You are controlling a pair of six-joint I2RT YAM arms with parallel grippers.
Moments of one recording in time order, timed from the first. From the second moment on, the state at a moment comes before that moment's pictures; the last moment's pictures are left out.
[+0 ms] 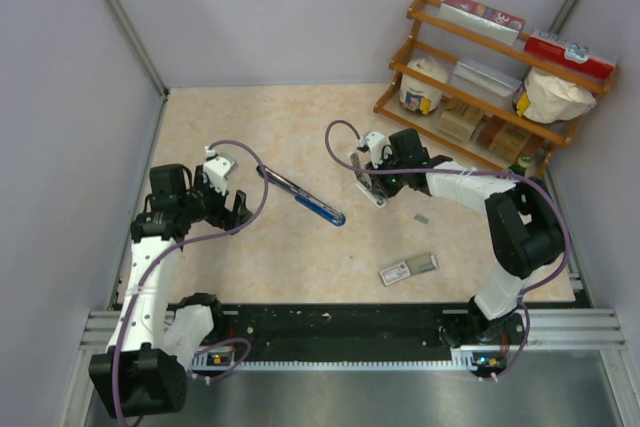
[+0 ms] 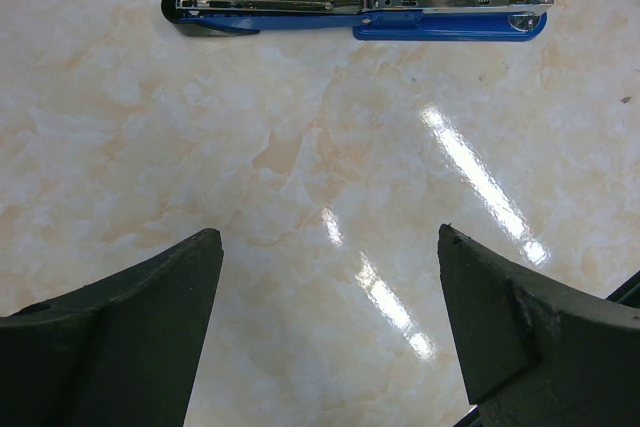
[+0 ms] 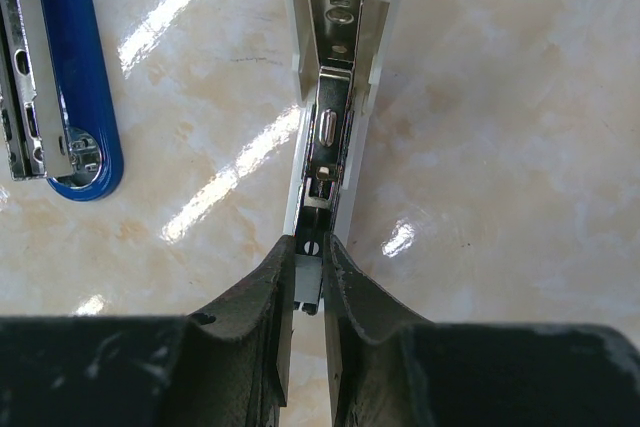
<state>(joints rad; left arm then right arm) 0.10 0.89 0.77 -0.65 0.61 0.44 0.47 1.70 1.03 -0.20 -0.28 -0.26</state>
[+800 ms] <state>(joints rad) 0.10 0.89 0.77 -0.65 0.61 0.44 0.47 1.70 1.03 -0.22 -0.28 -0.26</state>
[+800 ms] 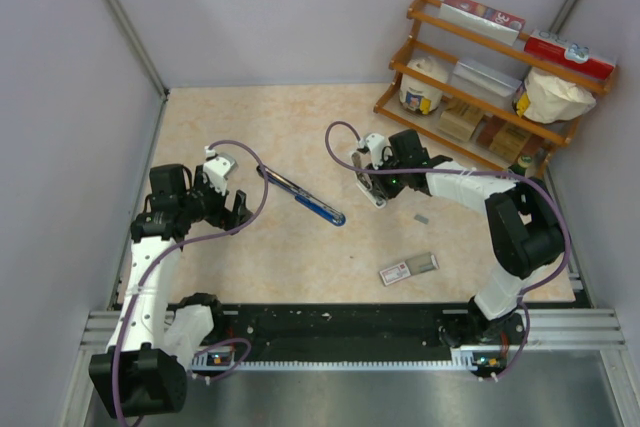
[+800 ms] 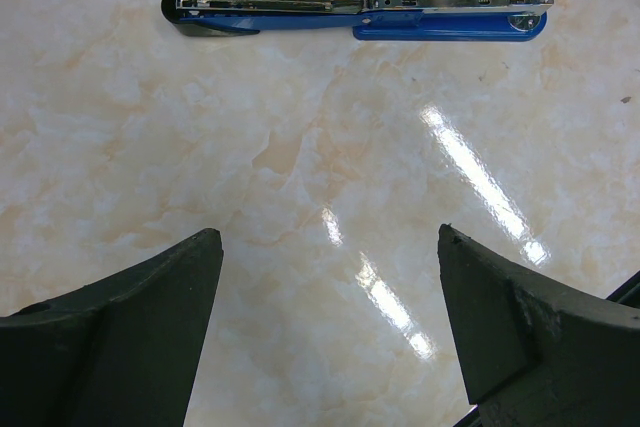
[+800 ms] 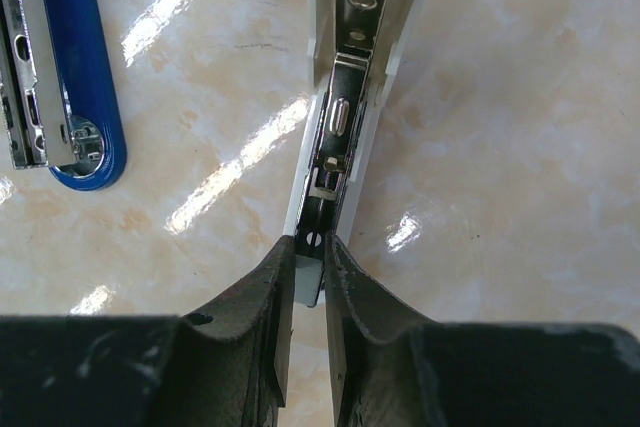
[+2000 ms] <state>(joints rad) 0.10 0.90 0.77 -0.65 0.61 0.44 0.47 1.70 1.04 -0.24 -0.29 -0.26</state>
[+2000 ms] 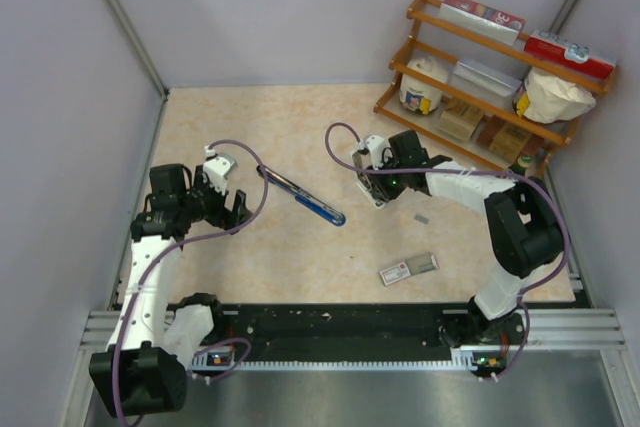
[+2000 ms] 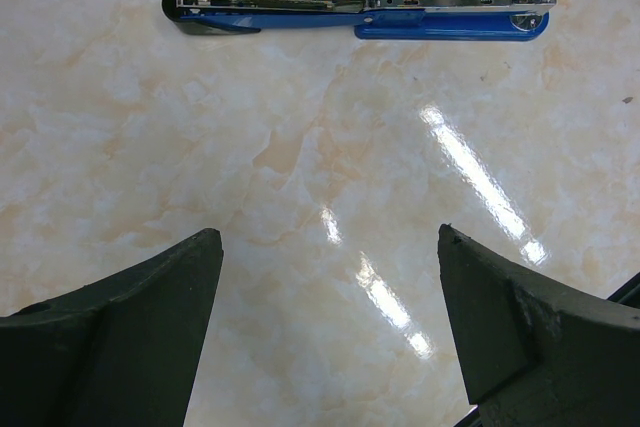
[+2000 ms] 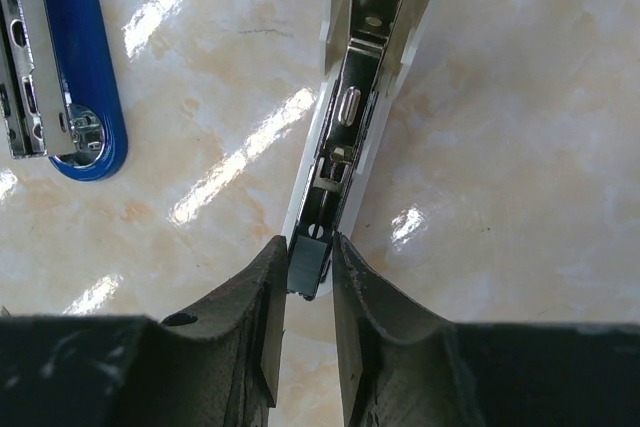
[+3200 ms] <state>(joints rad) 0.10 0.90 0.77 -0.65 0.61 0.44 0.44 1.66 1.04 -0.29 -0.30 -0.27</state>
